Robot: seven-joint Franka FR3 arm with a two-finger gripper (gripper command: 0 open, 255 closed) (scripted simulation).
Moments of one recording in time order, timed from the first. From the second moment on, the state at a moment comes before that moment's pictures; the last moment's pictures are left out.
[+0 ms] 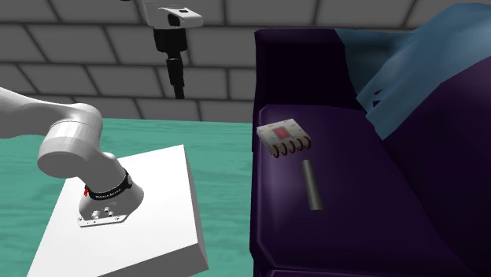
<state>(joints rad) 0.02 -0.75 0.07 -2.36 -0.09 1.55 0.14</state>
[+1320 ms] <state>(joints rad) 0.07 -0.31 -0.39 -2.23 -0.20 1.92 -0.70</state>
